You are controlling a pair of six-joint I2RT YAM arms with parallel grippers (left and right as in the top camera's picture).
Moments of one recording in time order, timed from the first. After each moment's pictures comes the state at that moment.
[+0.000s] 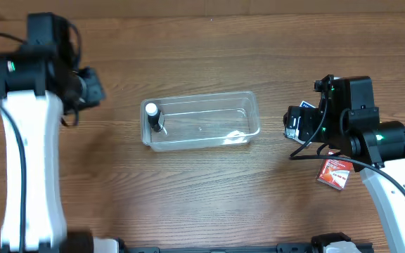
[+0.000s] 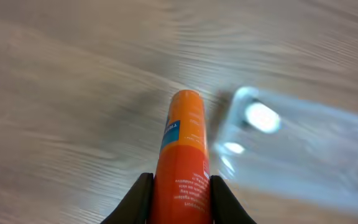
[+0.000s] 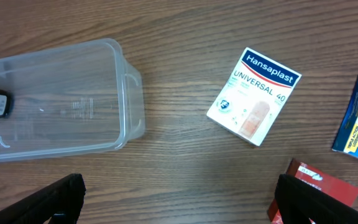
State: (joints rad) left arm 0.03 1.59 1.87 -1.49 -0.04 -0.31; right arm 0.14 1.21 1.21 -1.04 -0.07 0.23
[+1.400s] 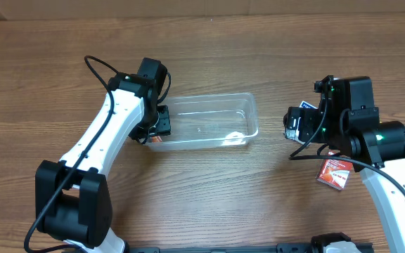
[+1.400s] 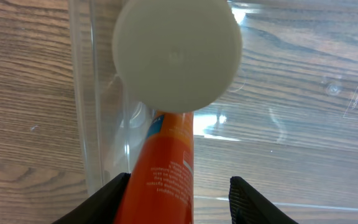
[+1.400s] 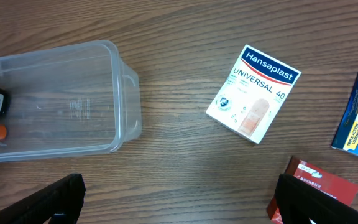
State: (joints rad) left arm -0.28 1.78 1.38 -1.13 -0.02 -0.45; right arm 0.14 1.21 1.21 -1.05 -0.07 0.23
